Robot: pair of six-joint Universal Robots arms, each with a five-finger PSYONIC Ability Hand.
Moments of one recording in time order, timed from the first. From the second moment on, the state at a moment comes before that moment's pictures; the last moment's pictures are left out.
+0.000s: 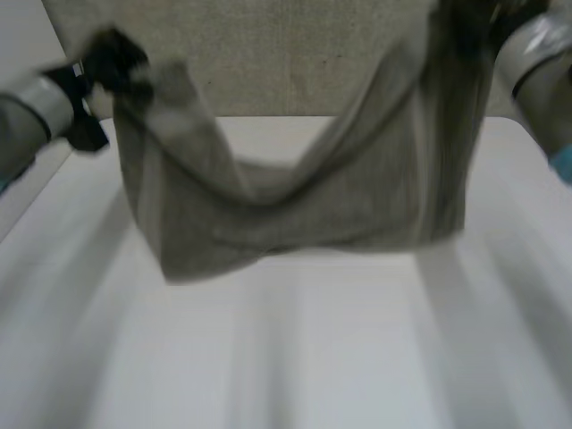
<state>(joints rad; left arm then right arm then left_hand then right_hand) 4.58 -2.15 -0.81 3.05 -1.21 2.63 1.88 -1.09 0.79 -0.03 1.45 2.69 1.29 1.31 1.32 1.35 1.13 1.32 1.31 1.30 1.33 1.17</state>
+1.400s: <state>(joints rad) 4.79 -1.91 -1.87 3.42 -0.91 3.13 1.62 -1.22 1.69 -0.08 1.17 2.66 0.32 0.29 0.29 0.30 0.08 1.33 1.31 1.33 1.33 1.17</state>
